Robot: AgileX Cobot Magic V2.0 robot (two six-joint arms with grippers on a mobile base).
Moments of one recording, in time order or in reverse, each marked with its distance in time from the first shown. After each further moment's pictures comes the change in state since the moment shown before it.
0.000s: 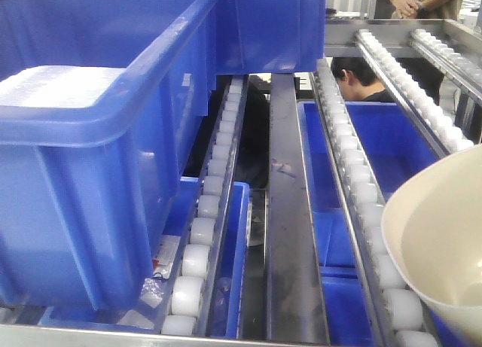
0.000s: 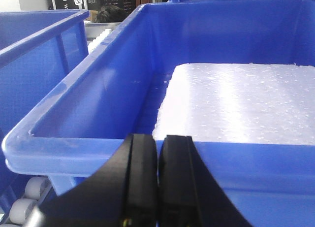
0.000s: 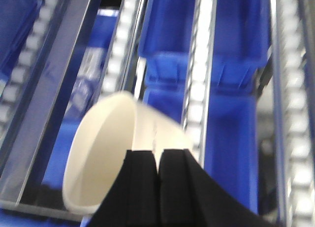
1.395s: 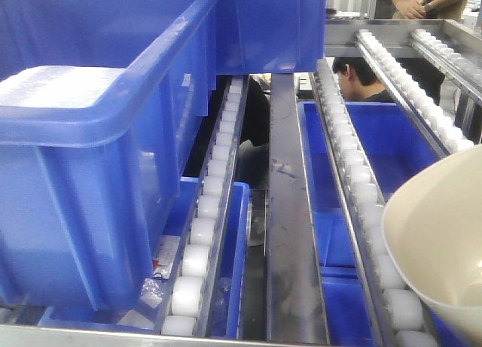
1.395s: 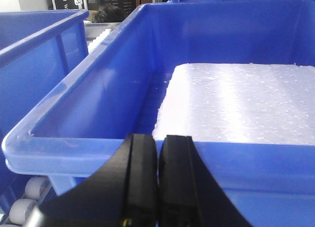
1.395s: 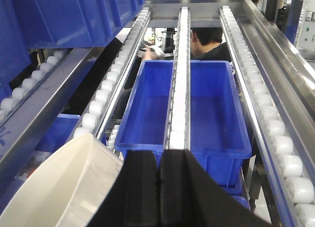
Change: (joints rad) left arm 0.000 0.000 0.000 0.000 0.000 0.000; right arm -0.003 -0.405 0.680 -0.042 -0.746 0.008
